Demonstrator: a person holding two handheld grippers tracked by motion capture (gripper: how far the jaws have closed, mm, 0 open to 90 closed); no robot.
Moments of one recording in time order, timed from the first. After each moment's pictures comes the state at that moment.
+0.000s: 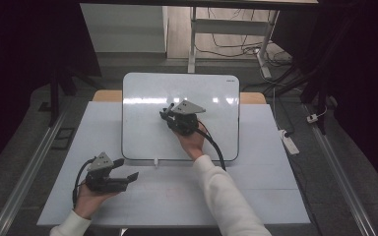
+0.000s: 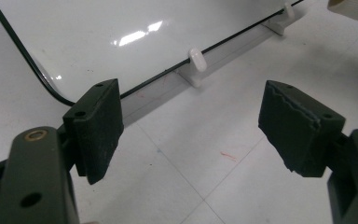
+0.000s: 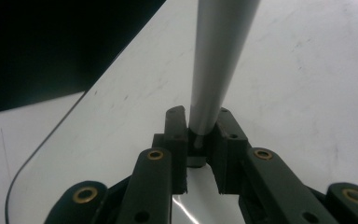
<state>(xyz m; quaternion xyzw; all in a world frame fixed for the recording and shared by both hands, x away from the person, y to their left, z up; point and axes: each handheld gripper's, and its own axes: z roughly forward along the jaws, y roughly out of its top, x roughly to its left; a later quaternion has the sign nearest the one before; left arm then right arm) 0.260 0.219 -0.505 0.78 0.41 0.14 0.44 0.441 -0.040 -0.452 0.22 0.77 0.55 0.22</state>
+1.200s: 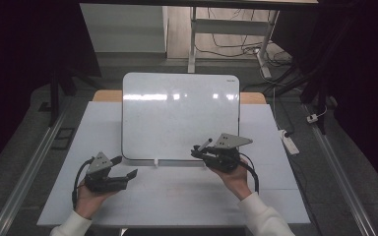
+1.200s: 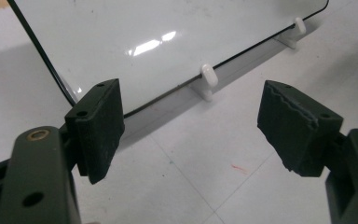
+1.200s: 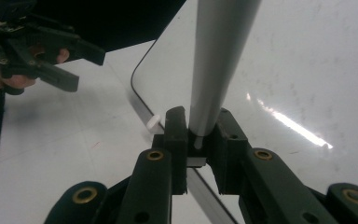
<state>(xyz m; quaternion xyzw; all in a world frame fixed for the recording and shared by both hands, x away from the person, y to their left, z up) 0.255 0.216 -0.498 0.77 0.41 0.19 0.45 0.339 -0.158 -0.449 0.20 0.81 0.53 0.12</state>
